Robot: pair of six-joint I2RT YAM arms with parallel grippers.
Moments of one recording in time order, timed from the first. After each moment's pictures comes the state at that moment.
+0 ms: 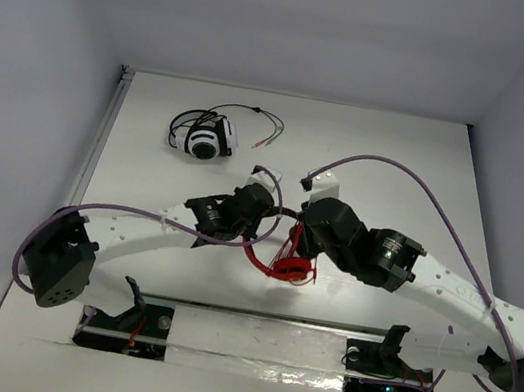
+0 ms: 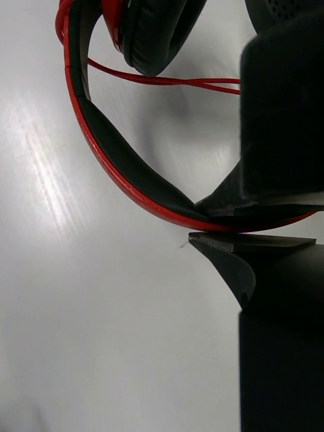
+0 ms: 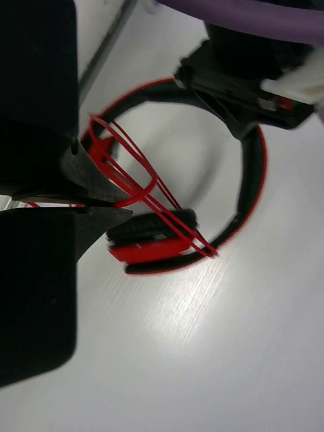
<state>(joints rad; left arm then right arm) -0.92 1.35 0.87 -0.33 -0.41 -0.43 1.12 1.16 1.16 -0.72 0.50 0.36</state>
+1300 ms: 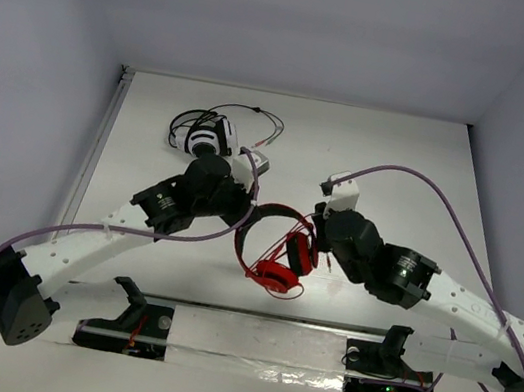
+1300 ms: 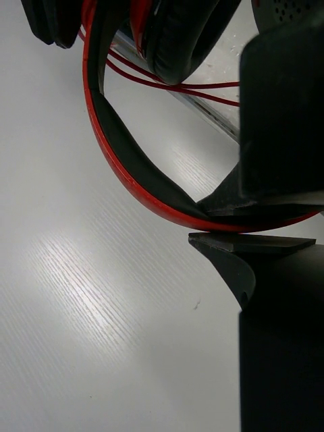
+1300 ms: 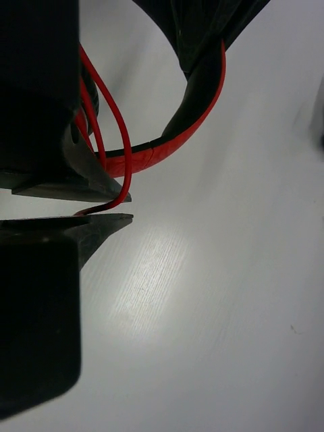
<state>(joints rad) -0.75 1.08 0.88 -0.36 0.20 -0.25 1.12 1.03 1.00 -0.51 0.65 0.30</state>
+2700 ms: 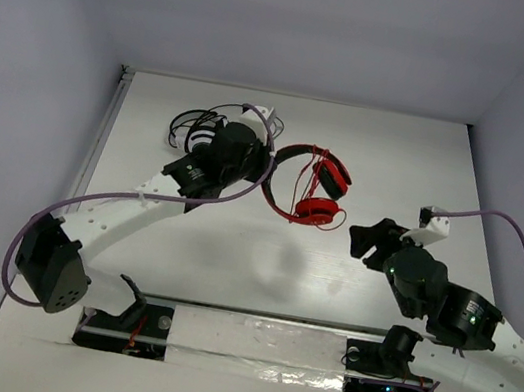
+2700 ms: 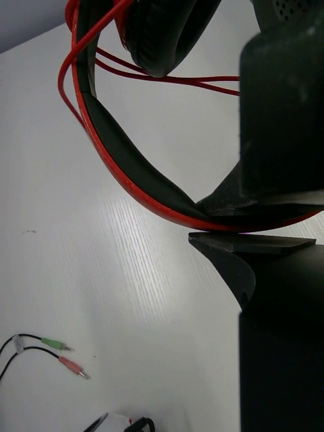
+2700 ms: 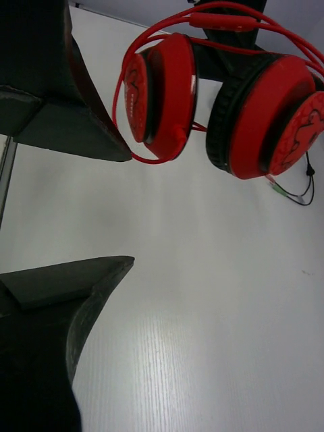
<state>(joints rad) -0.72 1.32 1.12 -0.23 -0.12 -0.42 1.09 0.60 0.84 -0.66 0.82 0.79</state>
